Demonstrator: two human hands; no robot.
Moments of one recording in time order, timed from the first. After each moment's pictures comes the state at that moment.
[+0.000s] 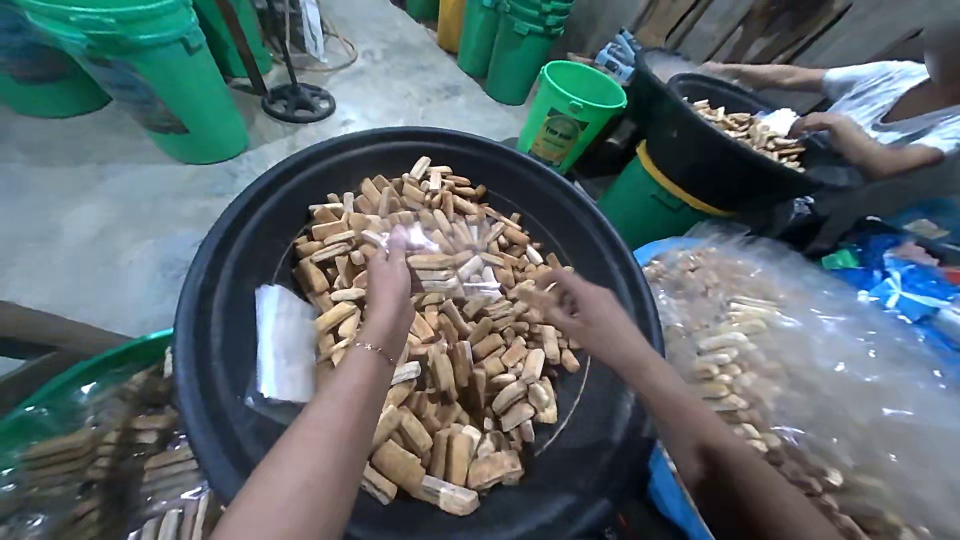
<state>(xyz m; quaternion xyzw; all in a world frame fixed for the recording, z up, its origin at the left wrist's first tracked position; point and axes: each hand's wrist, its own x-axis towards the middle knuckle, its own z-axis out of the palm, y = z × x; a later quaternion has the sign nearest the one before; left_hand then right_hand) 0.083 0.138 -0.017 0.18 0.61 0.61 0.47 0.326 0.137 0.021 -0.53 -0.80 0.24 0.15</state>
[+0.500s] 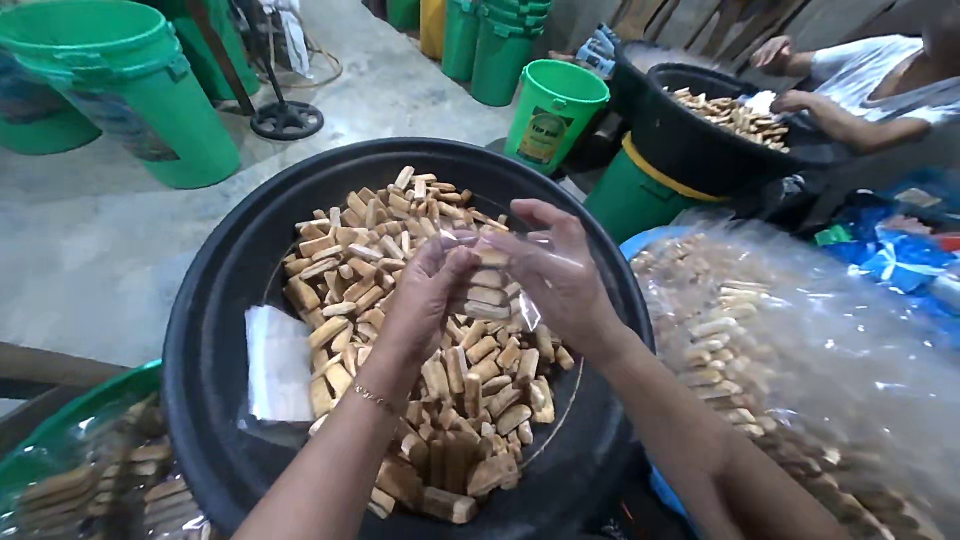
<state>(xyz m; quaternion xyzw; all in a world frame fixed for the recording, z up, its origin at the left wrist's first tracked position) 0.116 0.110 0.020 0.34 0.35 0.62 0.61 0.292 0.148 0.031 -0.28 -0.85 0.12 0.43</state>
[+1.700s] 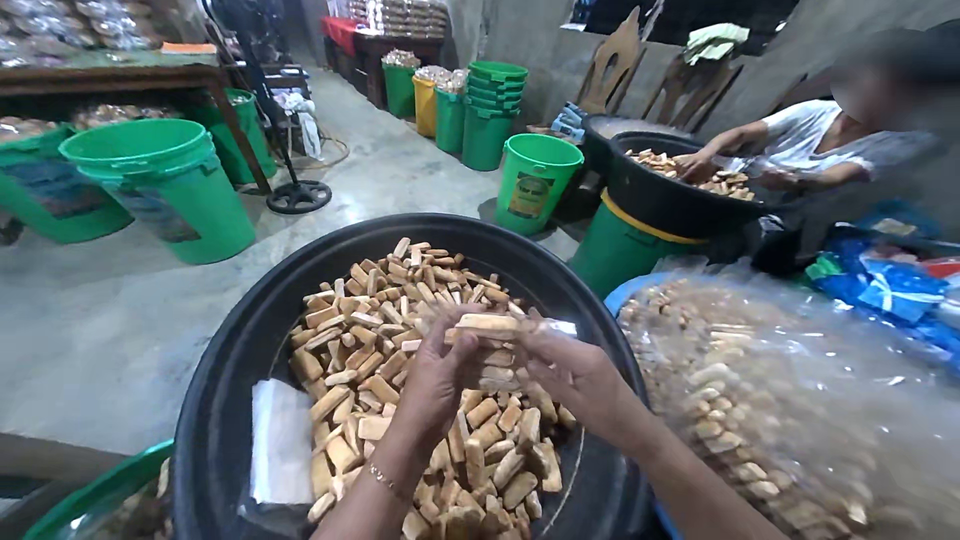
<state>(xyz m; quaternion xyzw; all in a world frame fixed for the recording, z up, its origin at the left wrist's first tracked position) 0.136 0.099 0.033 0.39 0.29 0.62 0.61 0.329 0.116 0.036 -0.32 -0.83 0.17 0.42</state>
